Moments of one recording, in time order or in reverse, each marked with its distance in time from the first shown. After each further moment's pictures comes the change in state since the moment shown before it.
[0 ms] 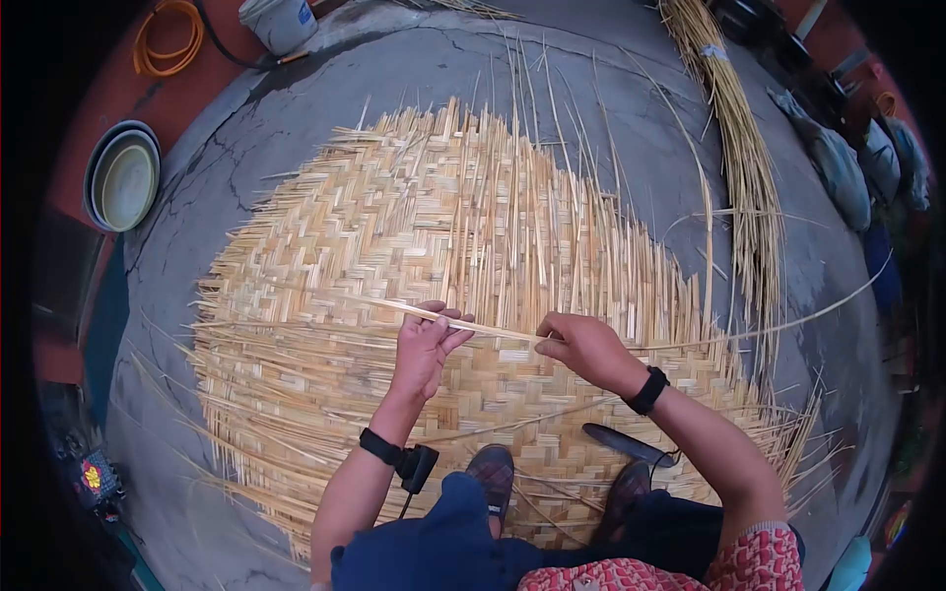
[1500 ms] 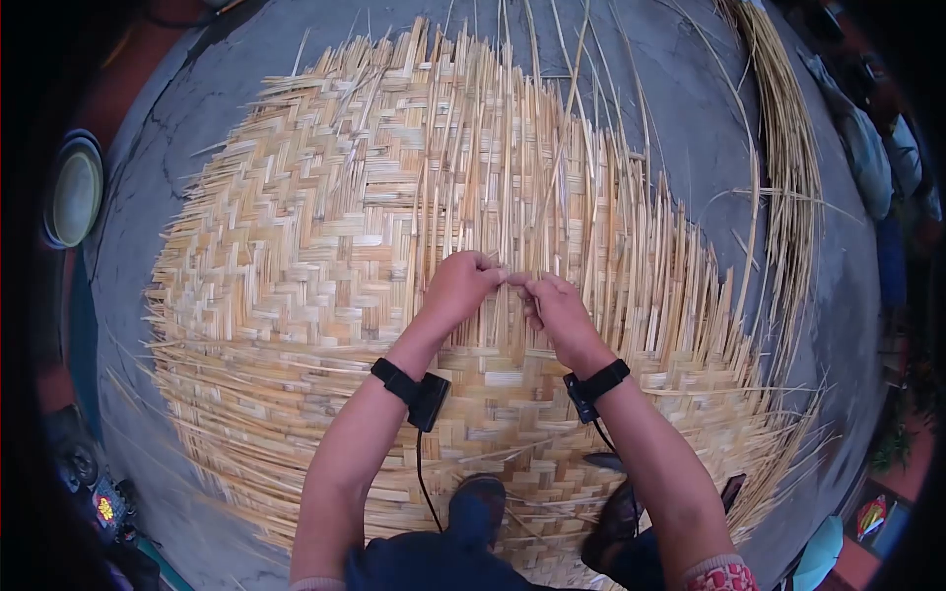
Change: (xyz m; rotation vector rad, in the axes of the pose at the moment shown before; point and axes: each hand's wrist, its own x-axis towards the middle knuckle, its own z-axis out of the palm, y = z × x) left_hand 0.176 -0.055 0.045 1.437 -0.209 -0.186; right_hand 0.134 0.099 0.080 1.016 0.142 0.528
